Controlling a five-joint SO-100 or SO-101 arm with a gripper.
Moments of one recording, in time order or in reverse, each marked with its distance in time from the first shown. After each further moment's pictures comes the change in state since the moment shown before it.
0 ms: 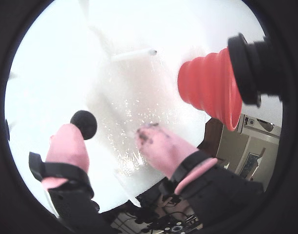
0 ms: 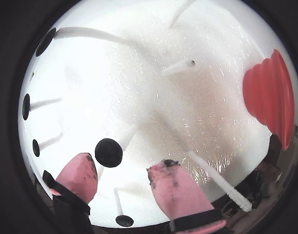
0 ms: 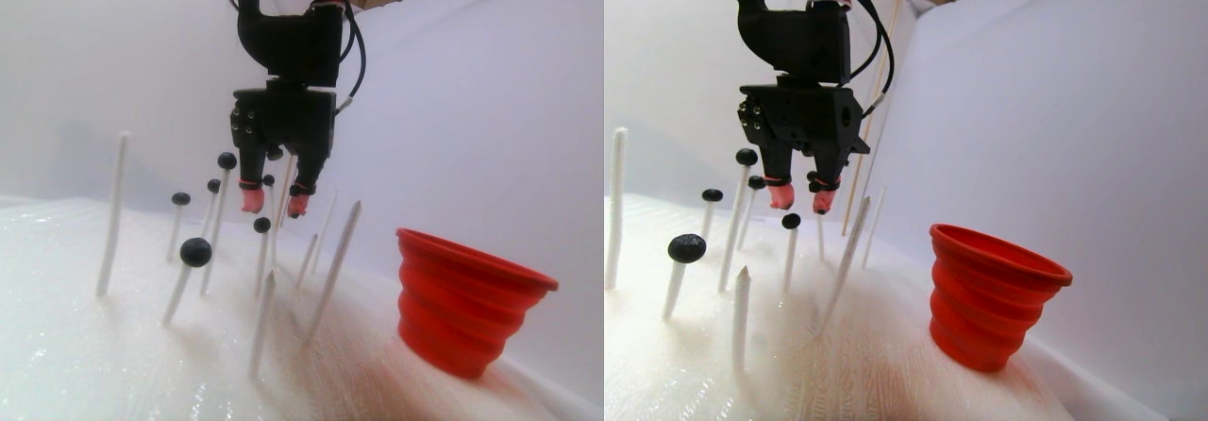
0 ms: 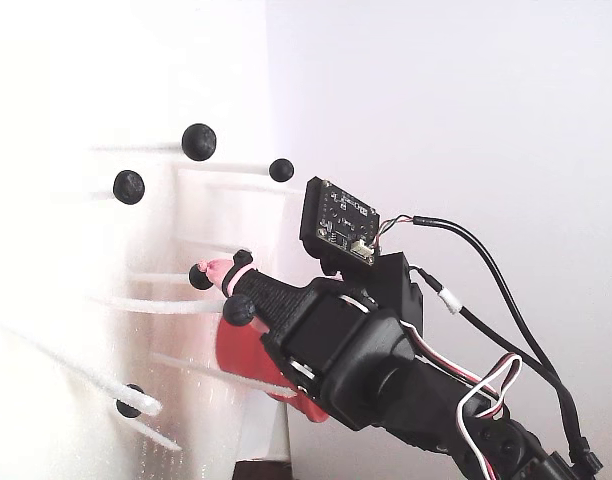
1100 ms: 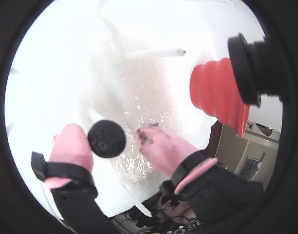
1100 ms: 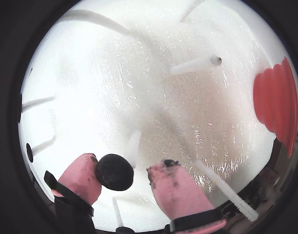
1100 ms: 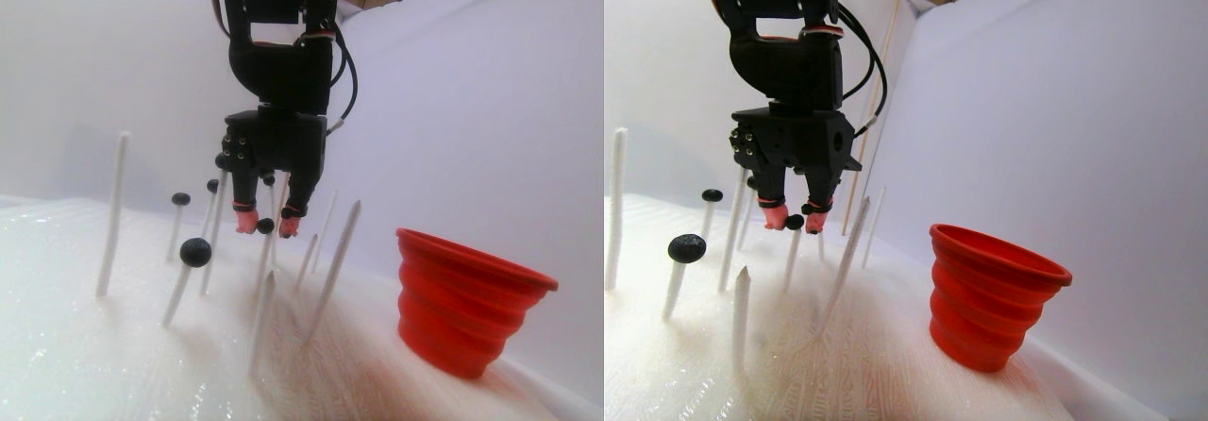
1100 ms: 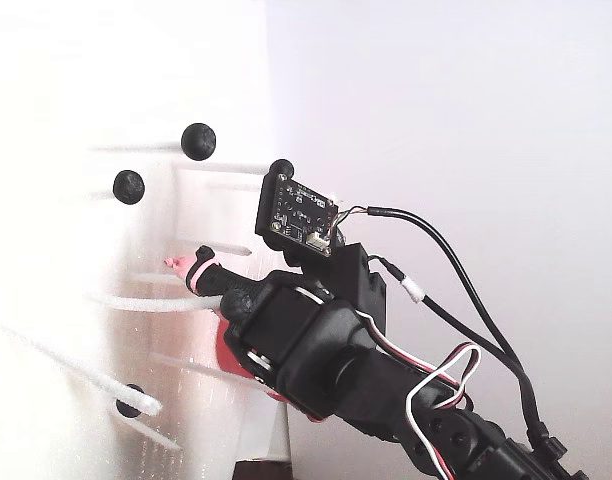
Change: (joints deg) arm -1.5 -6.8 -1.6 -5.4 -0.4
